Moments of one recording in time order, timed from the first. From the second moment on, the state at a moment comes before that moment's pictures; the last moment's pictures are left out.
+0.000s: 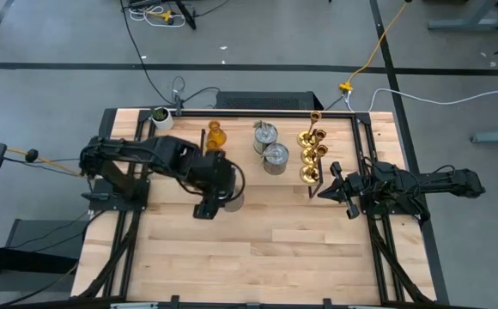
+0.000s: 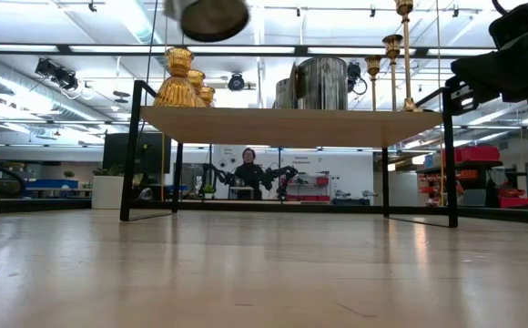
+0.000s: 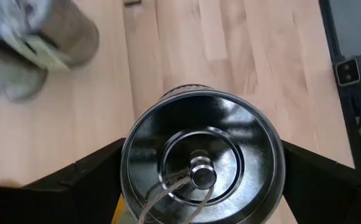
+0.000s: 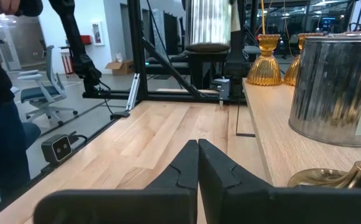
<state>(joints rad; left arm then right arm) -0.21 1.66 1.95 -1.34 -0.09 -0.06 0.01 0.19 0.02 0.17 -0.25 0.02</state>
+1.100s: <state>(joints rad) 0.10 1.93 2.10 -1.35 -0.16 0.10 0.01 0.19 0.02 0.17 -0.25 0.02</state>
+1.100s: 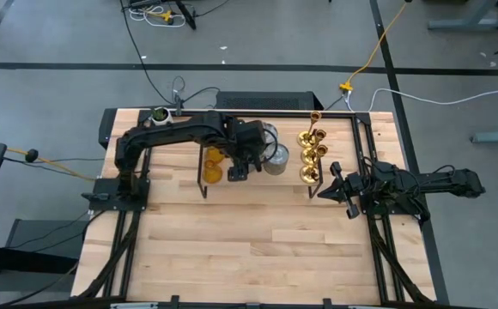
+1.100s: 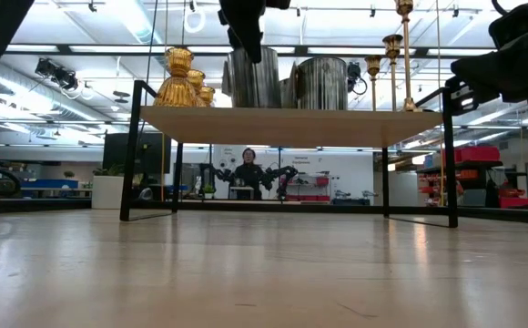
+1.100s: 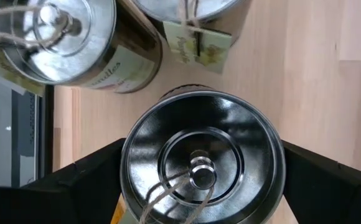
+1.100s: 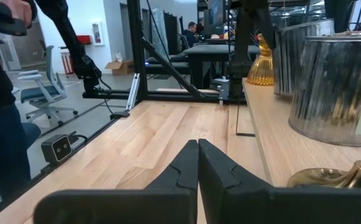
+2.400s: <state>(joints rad) 0.09 1.97 2.10 -1.31 -0.18 0.10 0.01 0.19 0.02 0.17 -0.25 0.02</state>
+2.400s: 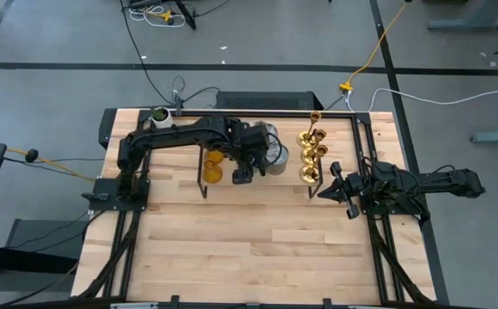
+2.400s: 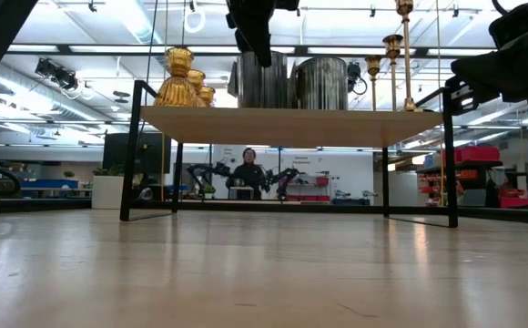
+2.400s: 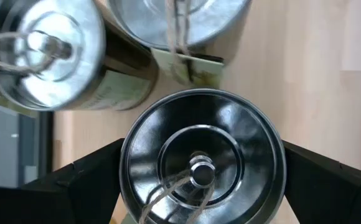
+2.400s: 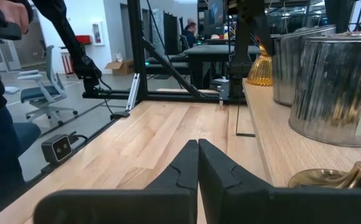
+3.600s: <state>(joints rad) 0.12 1.97 2.10 -1.29 -0.08 0.01 0.01 0.19 0.02 0.17 -0.25 0.02</state>
